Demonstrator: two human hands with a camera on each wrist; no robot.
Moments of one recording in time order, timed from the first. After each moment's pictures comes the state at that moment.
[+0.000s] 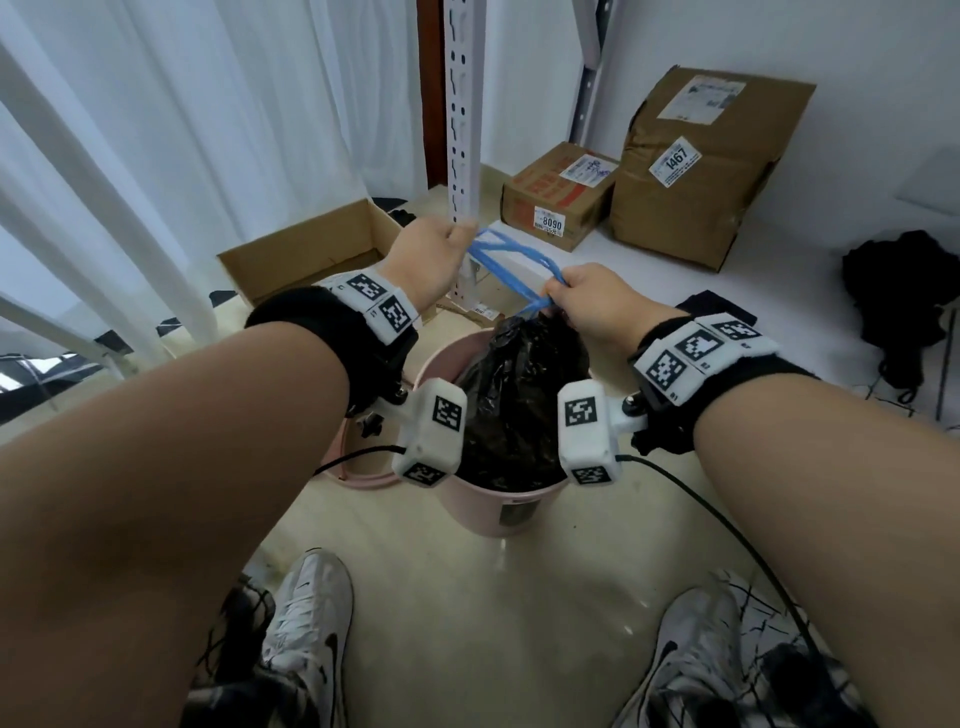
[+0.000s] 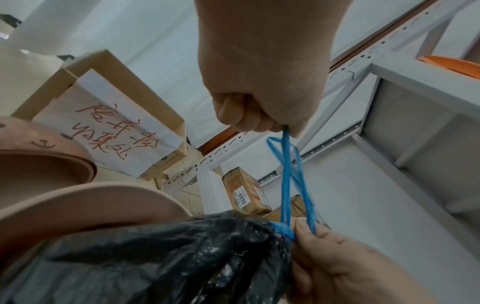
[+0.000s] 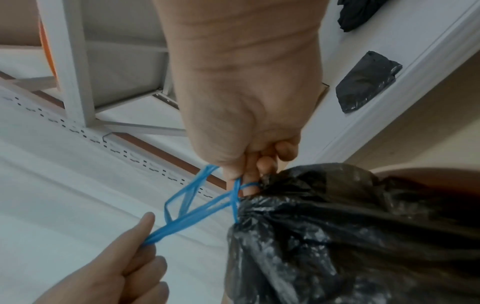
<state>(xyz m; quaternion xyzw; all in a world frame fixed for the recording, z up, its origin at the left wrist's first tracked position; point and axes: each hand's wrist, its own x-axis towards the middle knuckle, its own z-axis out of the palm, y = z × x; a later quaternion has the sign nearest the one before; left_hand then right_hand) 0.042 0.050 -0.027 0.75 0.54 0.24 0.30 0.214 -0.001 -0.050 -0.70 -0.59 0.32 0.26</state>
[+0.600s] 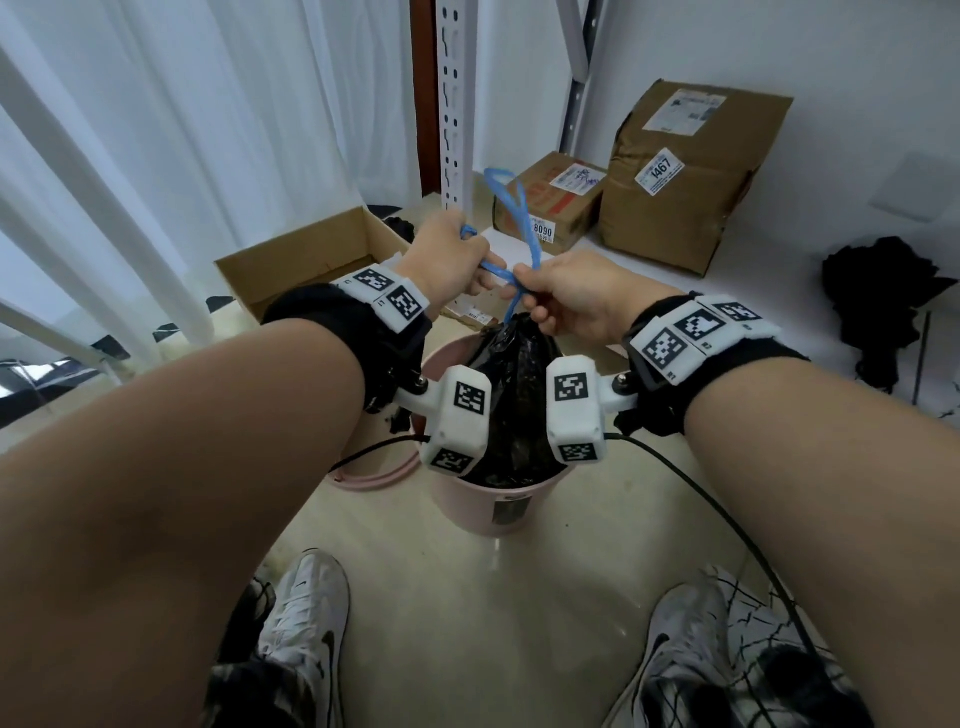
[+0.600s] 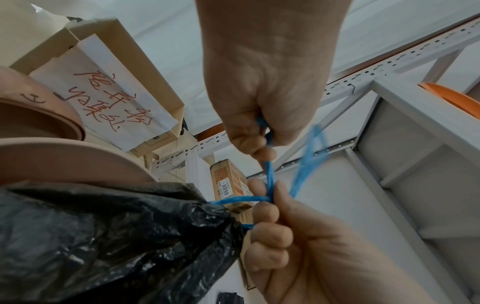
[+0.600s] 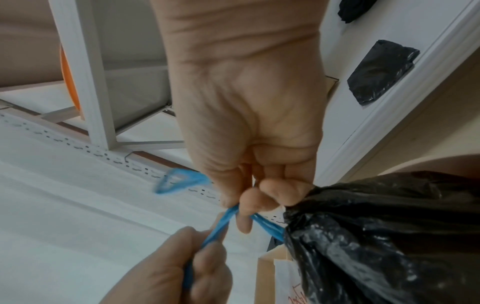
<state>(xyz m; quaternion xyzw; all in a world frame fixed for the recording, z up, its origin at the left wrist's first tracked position) 0.062 0.040 -0.019 0.65 0.49 0.33 0.48 0.199 -0.007 -0.025 -0.62 -0.43 0.56 0.34</state>
